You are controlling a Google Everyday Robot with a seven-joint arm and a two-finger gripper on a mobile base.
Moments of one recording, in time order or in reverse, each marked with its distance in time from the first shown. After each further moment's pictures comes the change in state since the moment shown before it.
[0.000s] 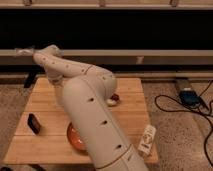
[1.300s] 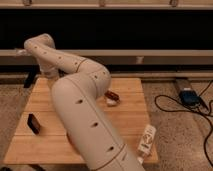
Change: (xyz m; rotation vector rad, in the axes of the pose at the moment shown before) arm 0.008 -0.024 -0.070 0.070 -0.027 0.242
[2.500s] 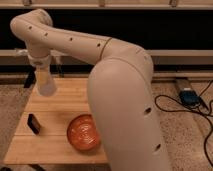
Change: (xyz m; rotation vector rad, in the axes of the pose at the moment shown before) arm 0.016 -0.077 -0.145 -0.204 0.214 -0.101
